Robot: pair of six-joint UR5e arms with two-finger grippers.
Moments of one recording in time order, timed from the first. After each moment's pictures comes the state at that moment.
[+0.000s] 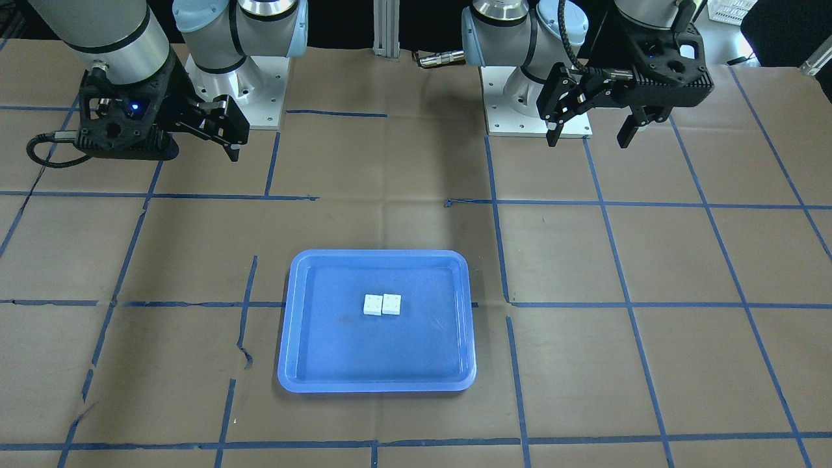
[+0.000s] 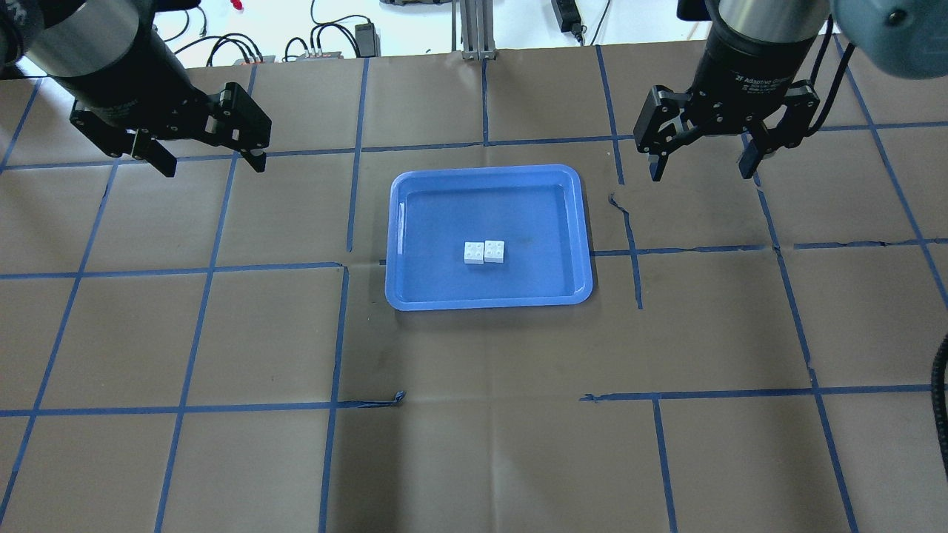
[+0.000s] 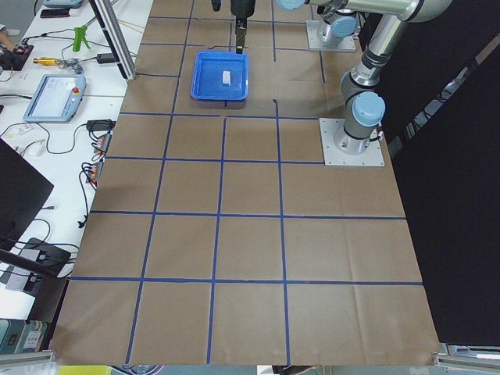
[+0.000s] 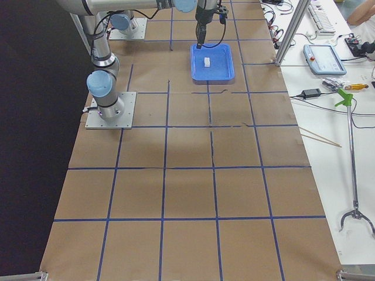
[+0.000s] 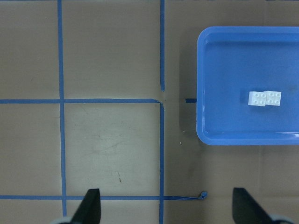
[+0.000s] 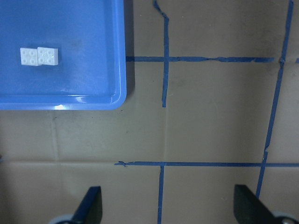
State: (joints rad) left arm -1.54 -1.50 -1.54 -1.59 1.57 0.03; right arm 1.60 -1.51 1.46 -1.39 -1.57 -0.03
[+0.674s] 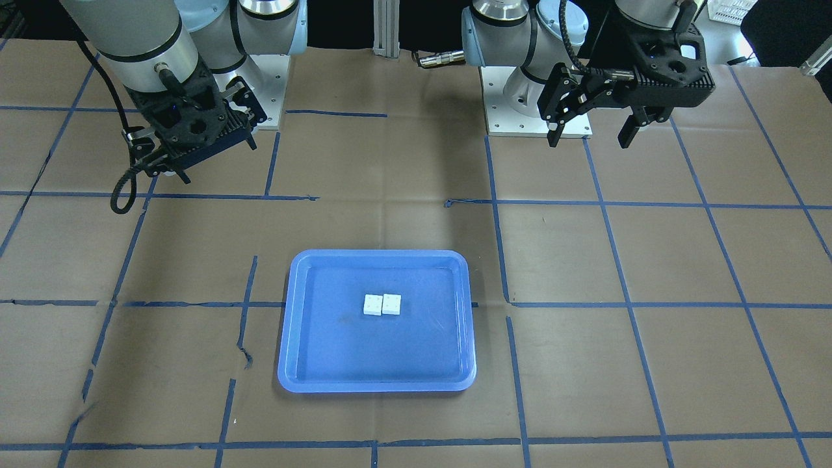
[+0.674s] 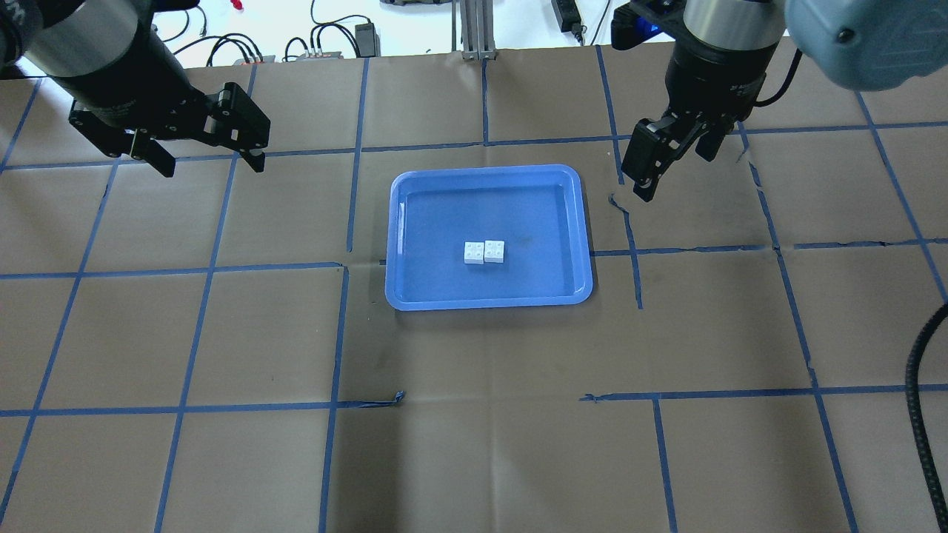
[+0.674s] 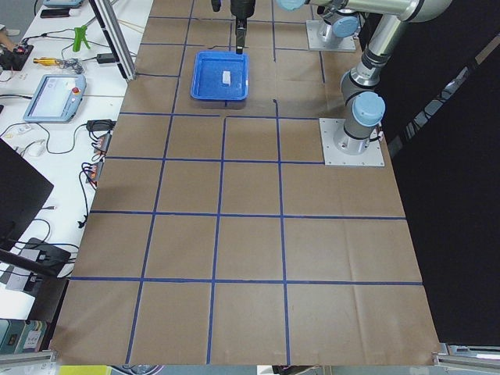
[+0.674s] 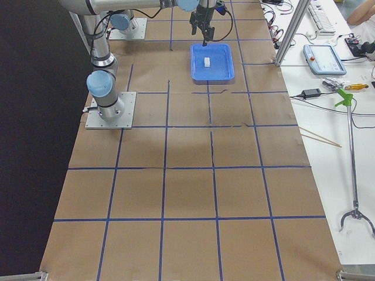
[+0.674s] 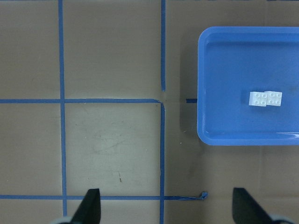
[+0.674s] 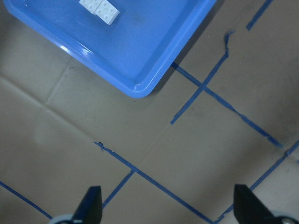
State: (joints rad) left arm -1.53 -1.50 -1.54 -1.59 1.57 0.03; right arm 1.64 -1.49 1.46 -1.44 -1.57 -0.67
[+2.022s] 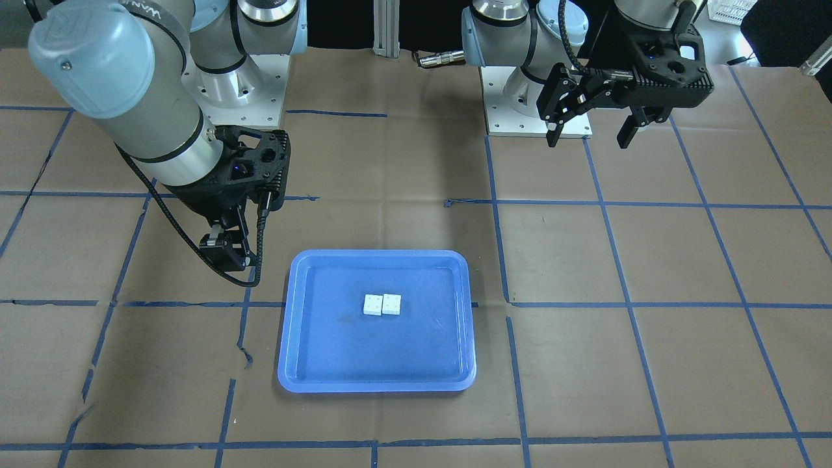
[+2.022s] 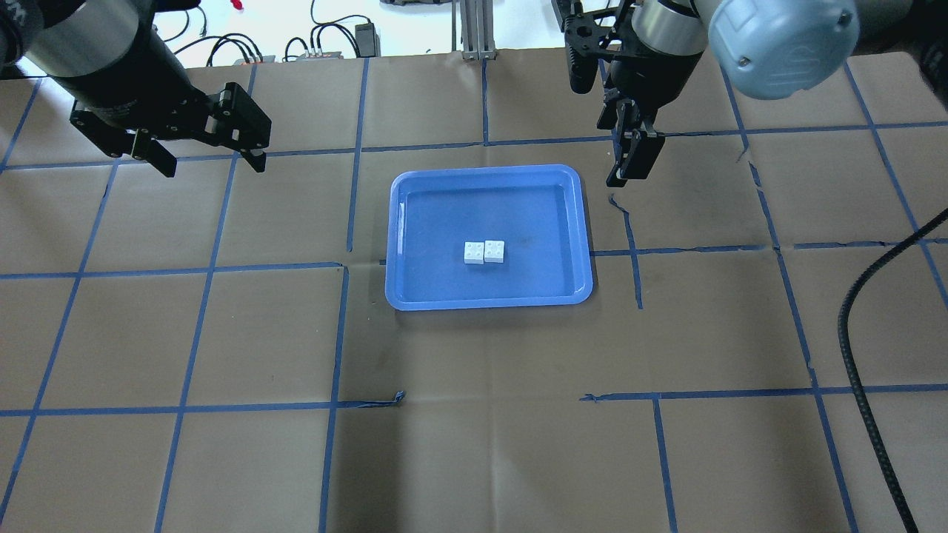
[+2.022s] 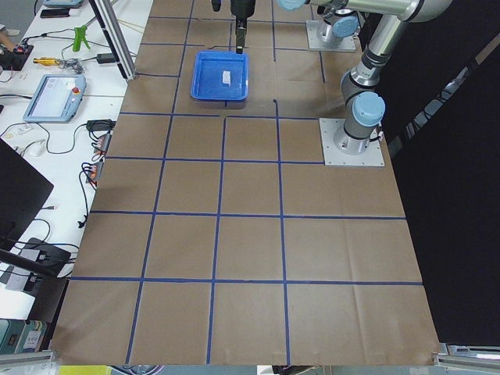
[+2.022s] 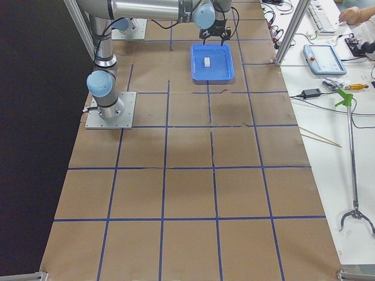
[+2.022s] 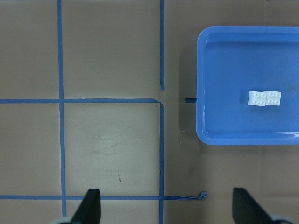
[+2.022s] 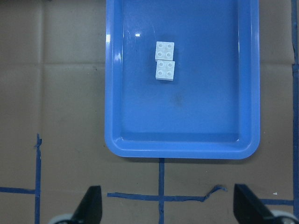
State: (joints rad) left arm -1.54 -1.50 -1.54 -1.59 1.57 0.03; right arm 1.64 -1.33 1.46 -1.65 -1.38 -1.53
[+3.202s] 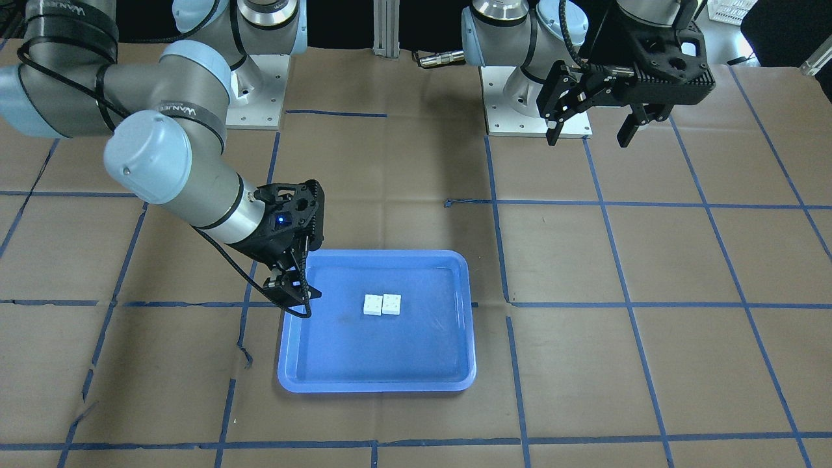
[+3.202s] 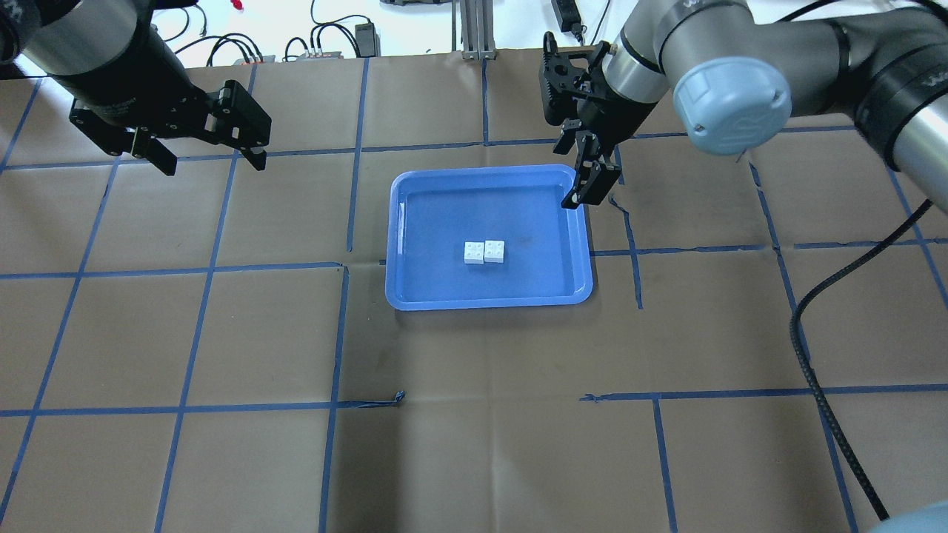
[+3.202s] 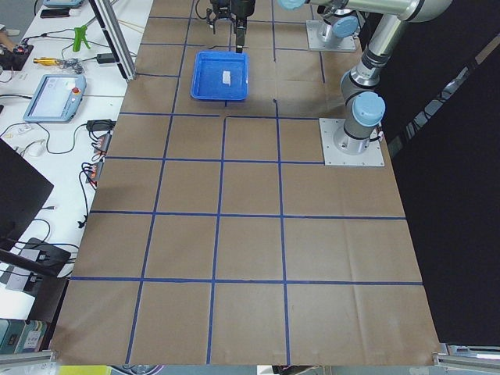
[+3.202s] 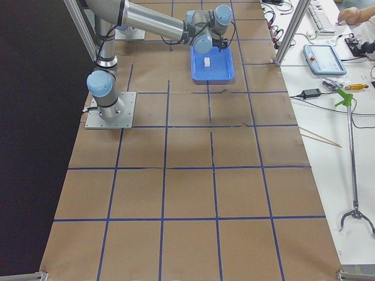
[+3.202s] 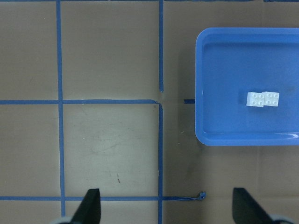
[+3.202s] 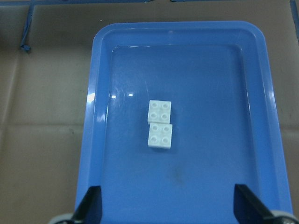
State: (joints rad) left arm -1.54 -1.50 -1.54 -1.59 1.56 0.03; right arm 1.64 -1.26 1.71 -2.02 -1.10 -1.51
